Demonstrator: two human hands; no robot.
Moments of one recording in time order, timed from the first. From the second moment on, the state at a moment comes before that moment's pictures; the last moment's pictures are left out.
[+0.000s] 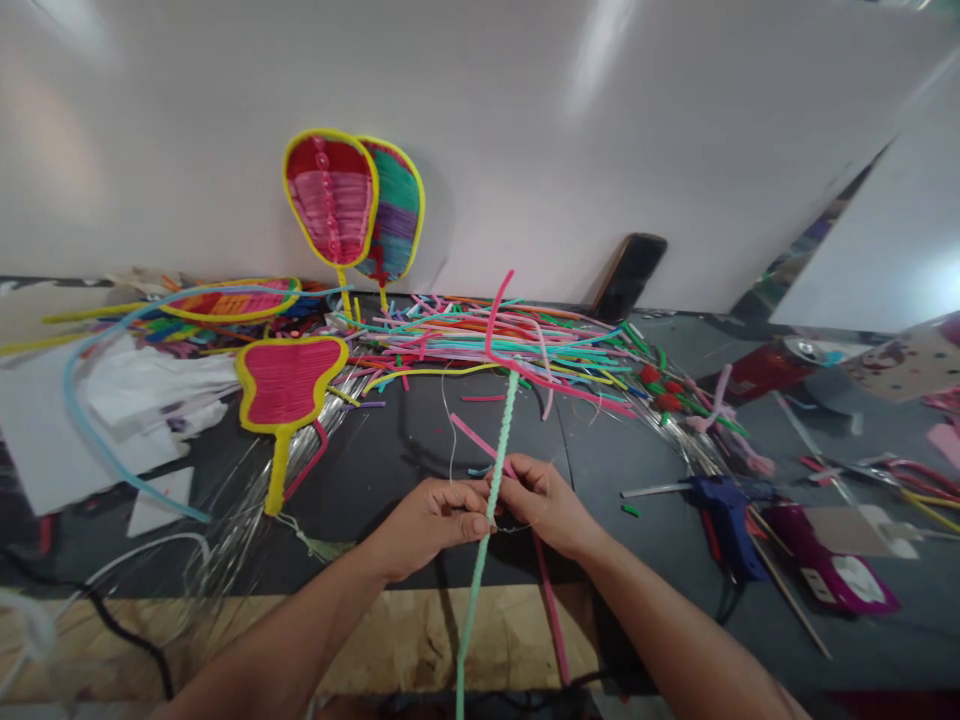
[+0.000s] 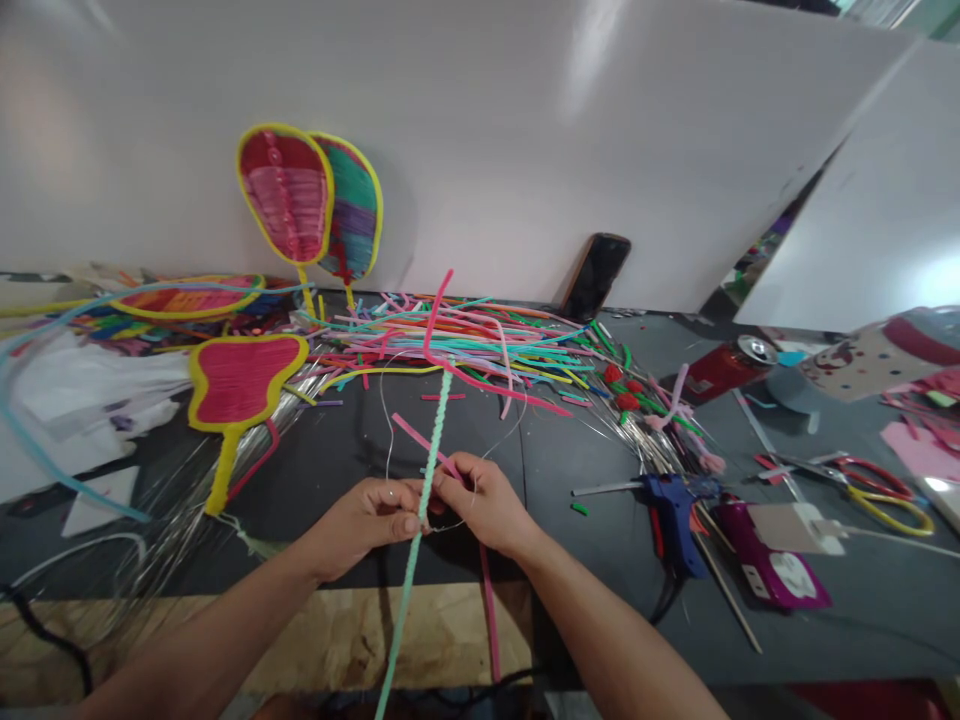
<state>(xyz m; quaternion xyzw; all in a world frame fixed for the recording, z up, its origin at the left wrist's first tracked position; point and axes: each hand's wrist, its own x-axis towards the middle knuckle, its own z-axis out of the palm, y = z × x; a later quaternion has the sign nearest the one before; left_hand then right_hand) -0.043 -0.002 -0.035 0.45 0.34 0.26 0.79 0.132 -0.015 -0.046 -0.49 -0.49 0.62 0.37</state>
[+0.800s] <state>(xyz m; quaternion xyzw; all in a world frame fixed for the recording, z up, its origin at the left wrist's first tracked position) -0.049 0.010 -0.037 0.38 0.42 0.37 0.74 0.161 0.002 -0.048 -0.54 -0.41 0.52 0.52</state>
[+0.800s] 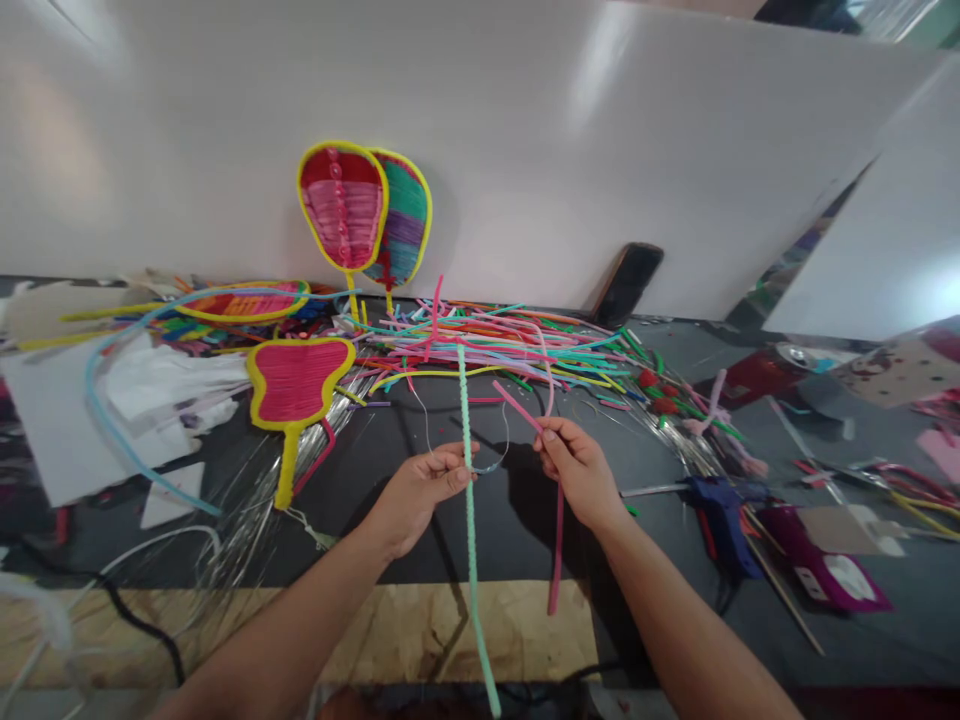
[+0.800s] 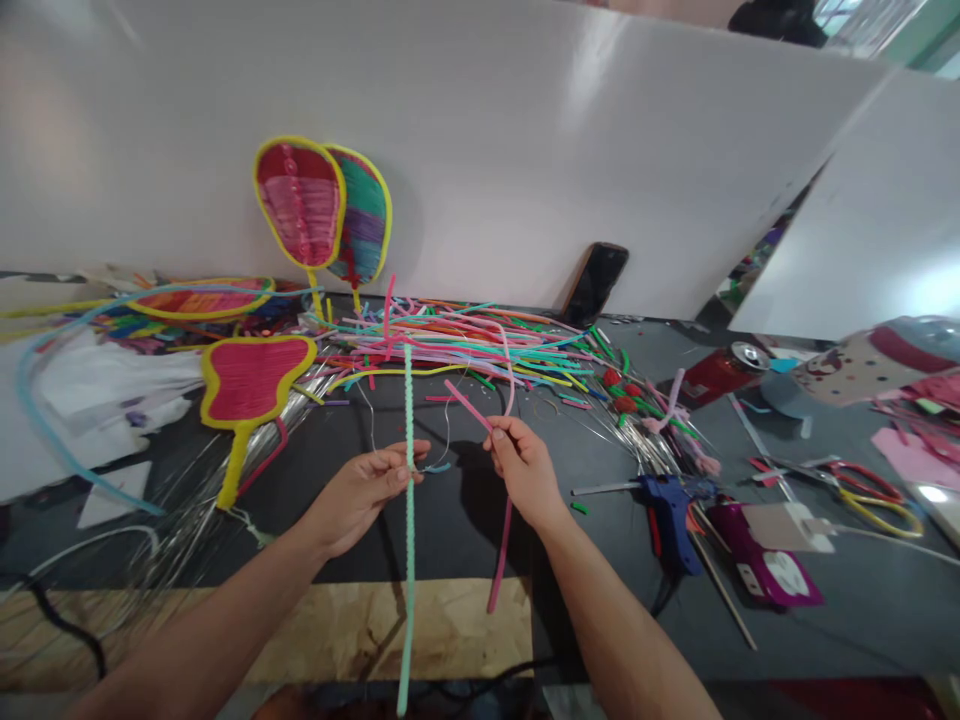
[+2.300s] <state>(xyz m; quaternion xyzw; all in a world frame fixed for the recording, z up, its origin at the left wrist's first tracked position) -0.043 -0.004 -0.045 0.36 0.36 0.32 0.80 0.128 -0.016 -0.037 -0.43 -0.58 0.56 0.41</state>
